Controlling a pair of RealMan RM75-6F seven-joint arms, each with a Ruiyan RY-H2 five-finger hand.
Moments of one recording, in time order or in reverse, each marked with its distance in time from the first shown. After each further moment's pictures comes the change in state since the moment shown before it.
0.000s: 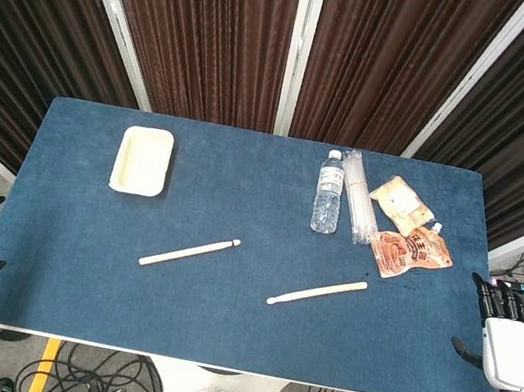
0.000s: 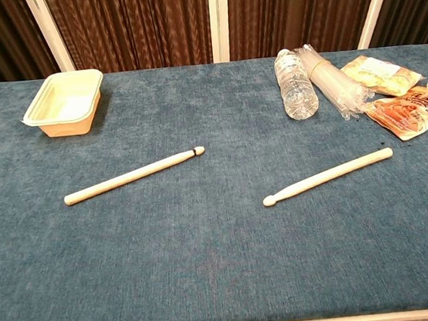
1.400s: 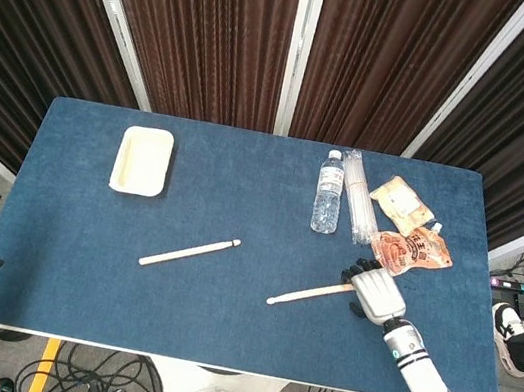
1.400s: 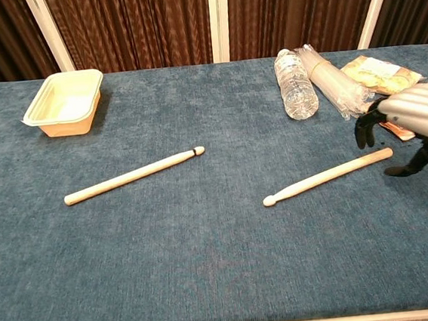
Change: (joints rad) left arm 0.008 -0.008 -0.003 0.021 0.007 0.019 -0.032; right arm 0.390 -0.430 -0.028 0.472 -0.106 -0.443 0.028
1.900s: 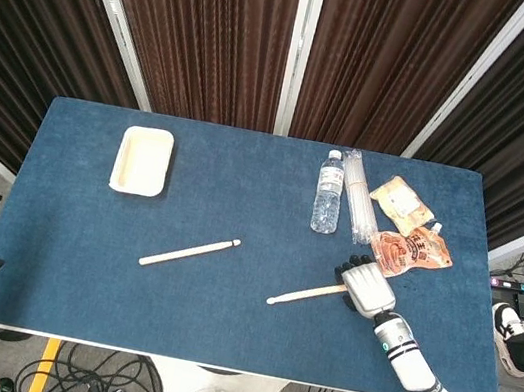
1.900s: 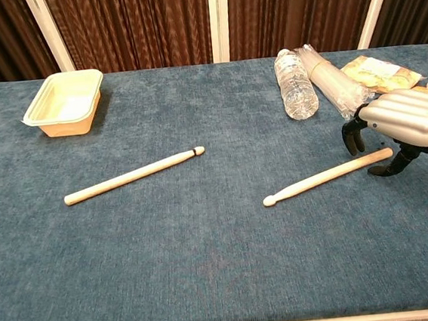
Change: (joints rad) left arm -0.004 -0.001 0.001 0.008 0.000 -0.012 -0.009; right arm 0.042 -0.074 -0.021 0.108 0.006 0.006 -0.005
